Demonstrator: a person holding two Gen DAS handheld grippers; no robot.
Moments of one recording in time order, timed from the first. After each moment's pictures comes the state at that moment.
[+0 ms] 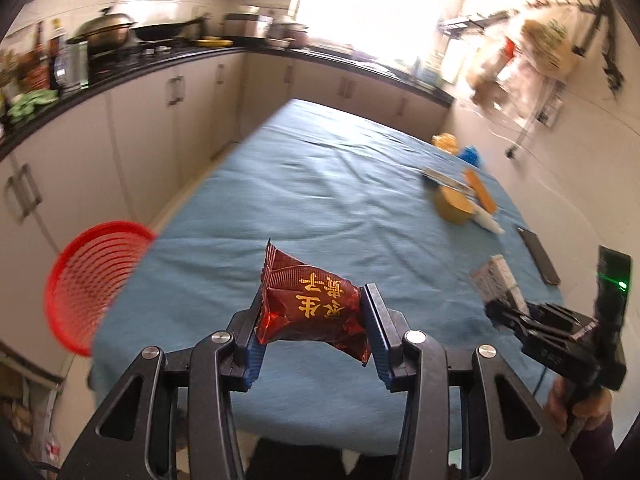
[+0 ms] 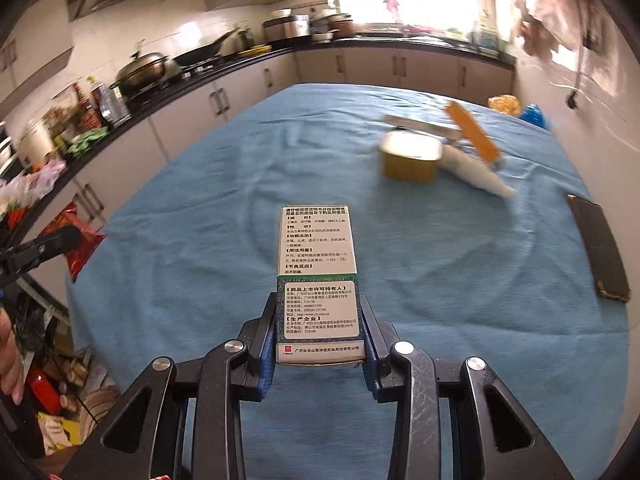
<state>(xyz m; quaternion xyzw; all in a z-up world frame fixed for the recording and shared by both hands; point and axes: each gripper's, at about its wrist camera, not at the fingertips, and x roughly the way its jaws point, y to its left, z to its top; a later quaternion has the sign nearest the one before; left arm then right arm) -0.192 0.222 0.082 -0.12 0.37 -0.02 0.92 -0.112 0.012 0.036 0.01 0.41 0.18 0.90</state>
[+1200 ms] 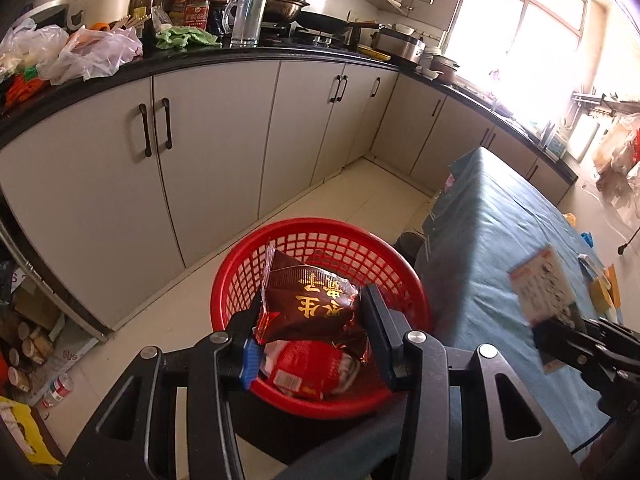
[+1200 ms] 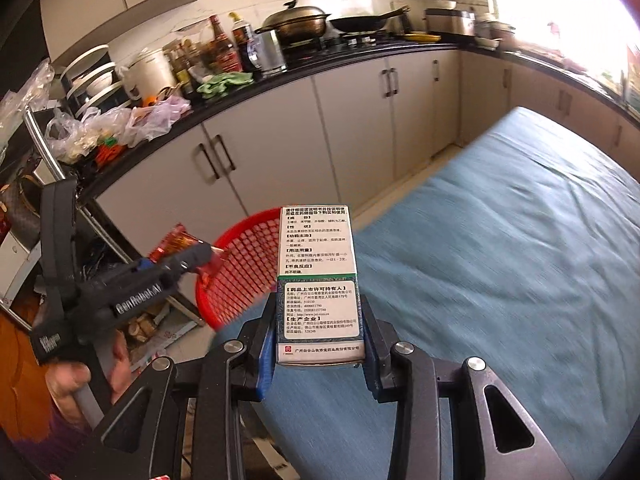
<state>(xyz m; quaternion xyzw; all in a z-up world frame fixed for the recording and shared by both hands) -0.204 0.443 0.018 -0.20 0.35 0.18 0.90 -0.087 0.312 0.043 -0.05 0.40 0.39 0.83</state>
